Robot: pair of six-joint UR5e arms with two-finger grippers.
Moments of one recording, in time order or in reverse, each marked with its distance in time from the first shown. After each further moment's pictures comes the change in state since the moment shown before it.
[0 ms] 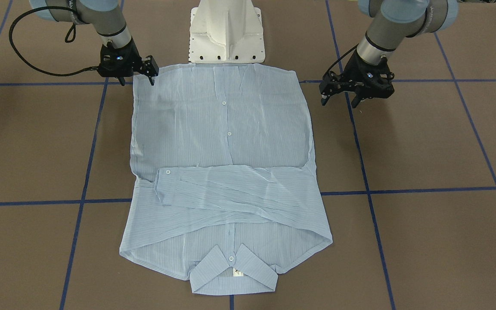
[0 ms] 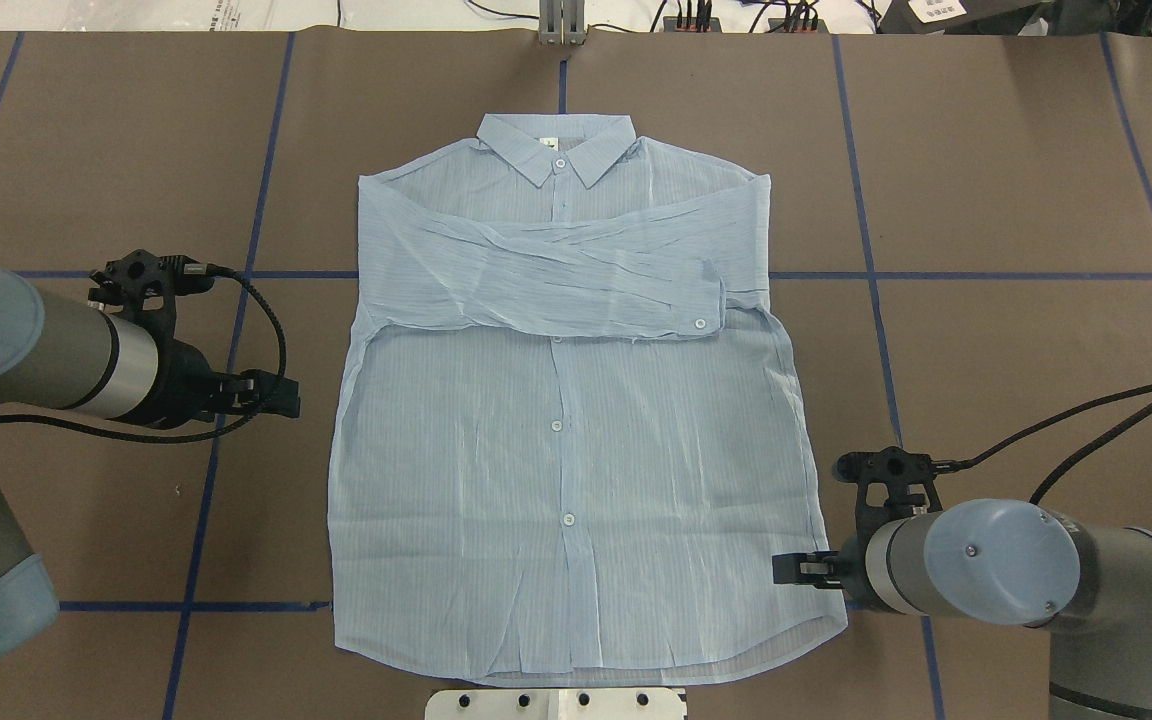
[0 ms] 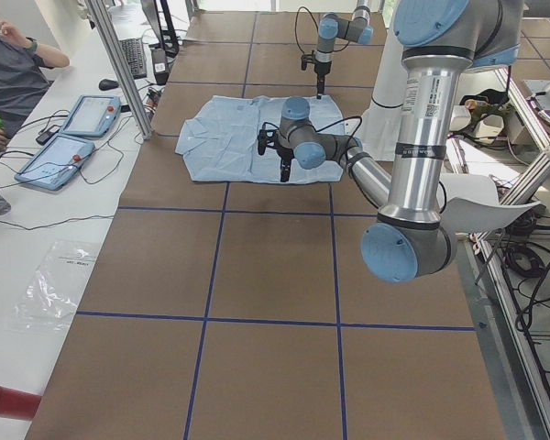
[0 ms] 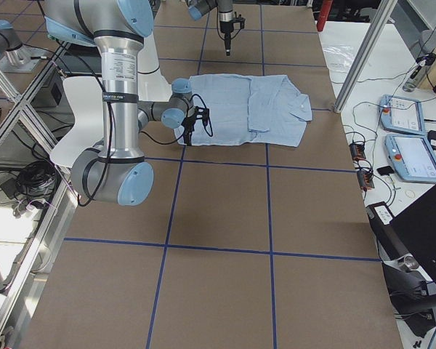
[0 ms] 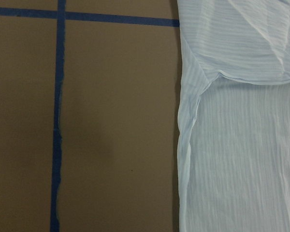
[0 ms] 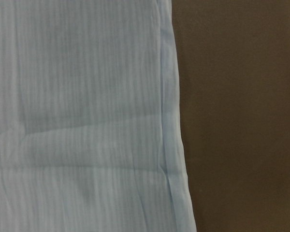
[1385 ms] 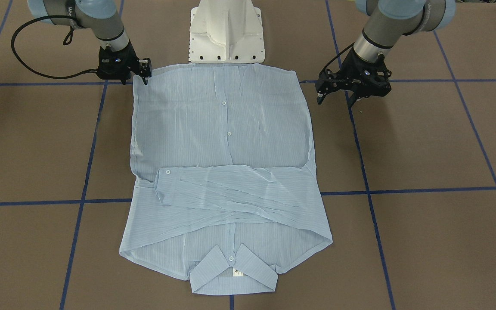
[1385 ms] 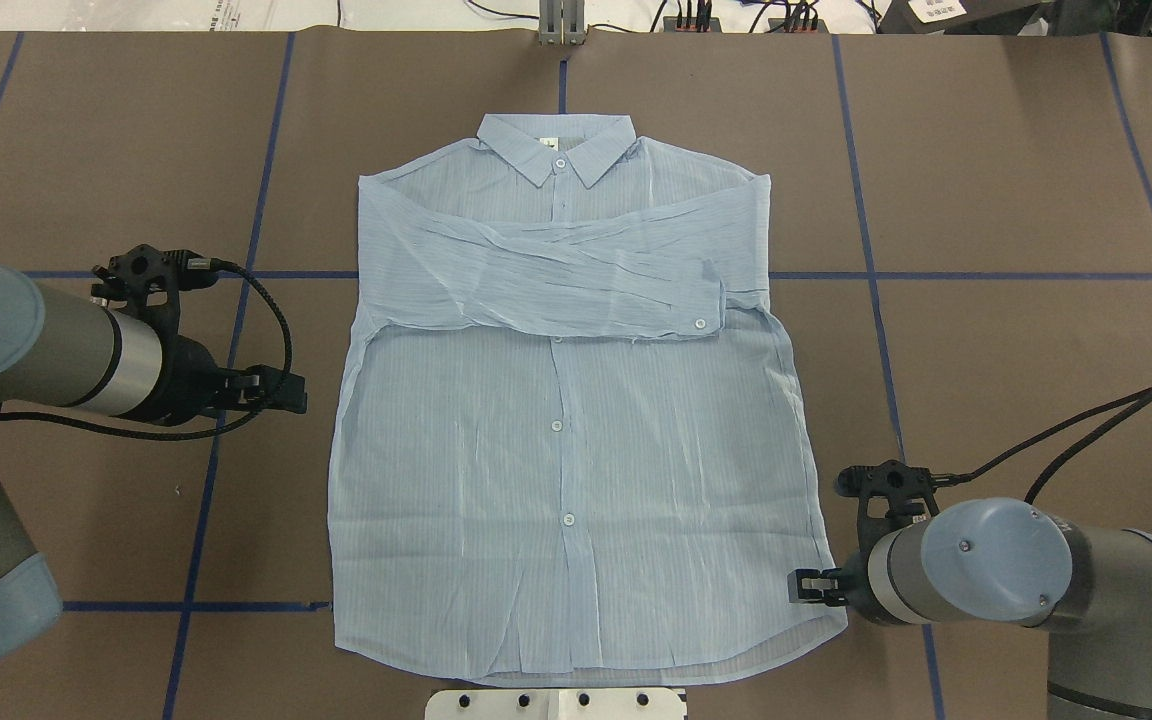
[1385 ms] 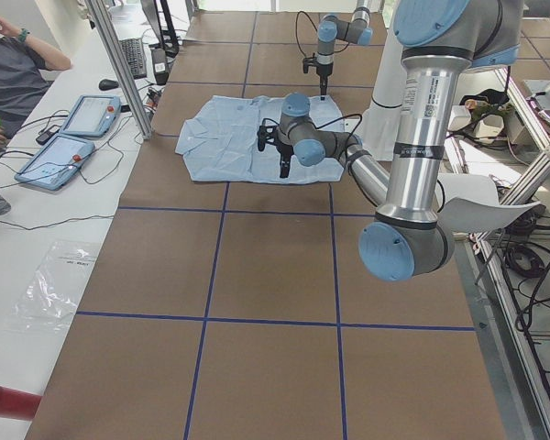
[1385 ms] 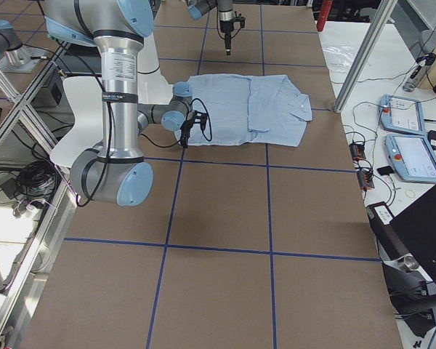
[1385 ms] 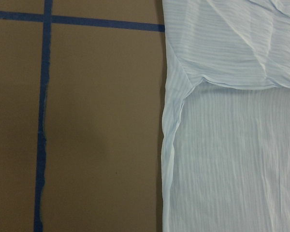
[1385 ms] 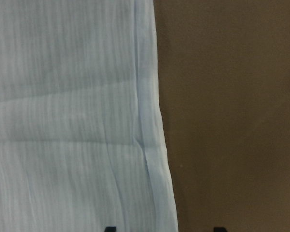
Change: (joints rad) left arm 0.000 -0.009 -0.008 0.000 0.004 -0.004; right arm -0.002 -0.005 -0.022 -0.001 0.072 0.000
